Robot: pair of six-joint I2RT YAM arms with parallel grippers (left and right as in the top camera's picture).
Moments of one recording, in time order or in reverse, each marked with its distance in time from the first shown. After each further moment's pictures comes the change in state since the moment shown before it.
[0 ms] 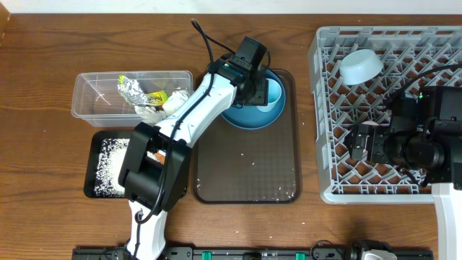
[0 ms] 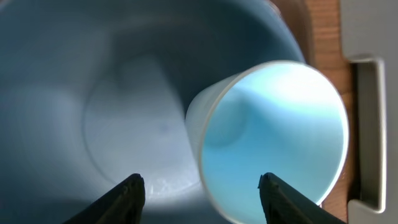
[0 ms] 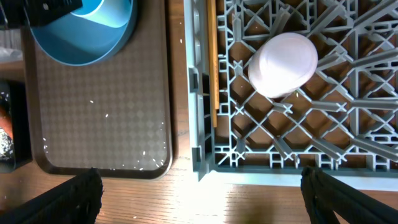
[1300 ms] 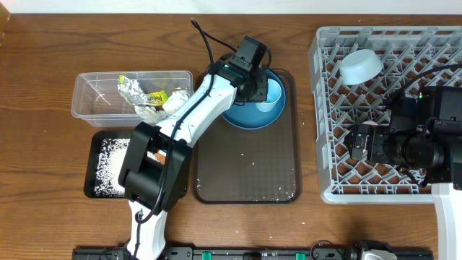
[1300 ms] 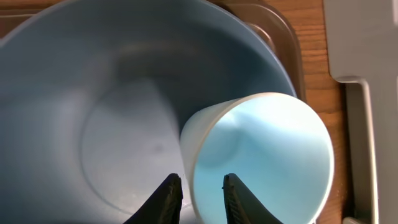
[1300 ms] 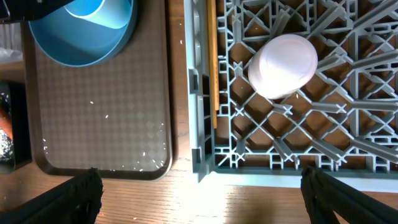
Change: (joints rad) left arm 0.000 0.001 -0.014 0.064 -0.020 -0.011; right arm 0.000 0.000 -0.001 0.005 0.000 0.000
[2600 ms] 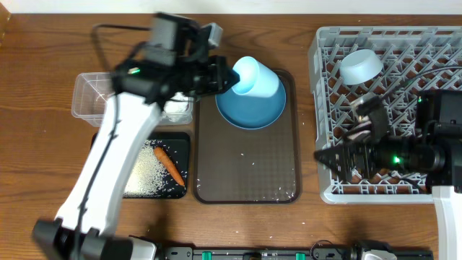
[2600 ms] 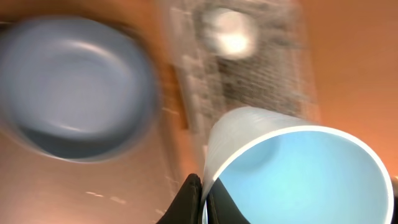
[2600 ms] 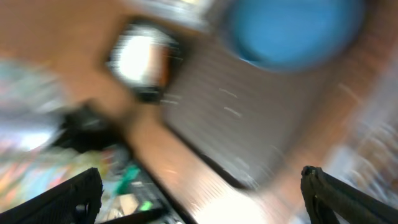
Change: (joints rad) left arm 0.247 -0.514 -0.040 -0.252 0.637 0.016; right arm 0.000 -0.016 0.000 -0.072 -0.683 -0.513
